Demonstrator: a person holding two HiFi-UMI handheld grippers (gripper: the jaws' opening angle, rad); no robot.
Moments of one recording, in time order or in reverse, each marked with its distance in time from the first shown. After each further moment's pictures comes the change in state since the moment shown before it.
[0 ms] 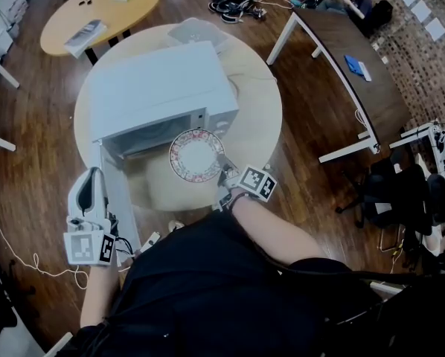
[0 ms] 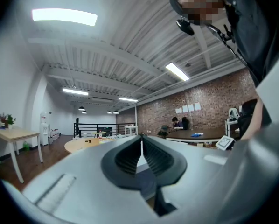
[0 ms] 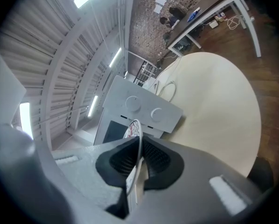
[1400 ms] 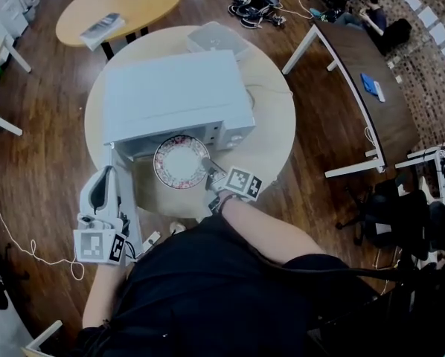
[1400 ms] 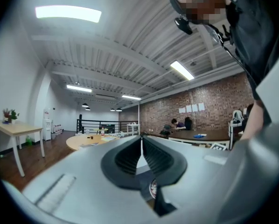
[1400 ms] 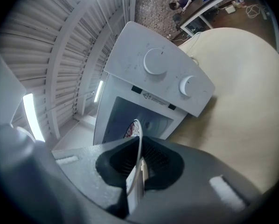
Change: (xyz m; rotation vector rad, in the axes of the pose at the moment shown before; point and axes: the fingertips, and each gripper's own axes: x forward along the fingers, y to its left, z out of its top) left arm 0.019 0.000 -0.004 -0.043 0.019 0.034; right arm 0.066 0.043 -0.045 -0.049 0.198 0.075
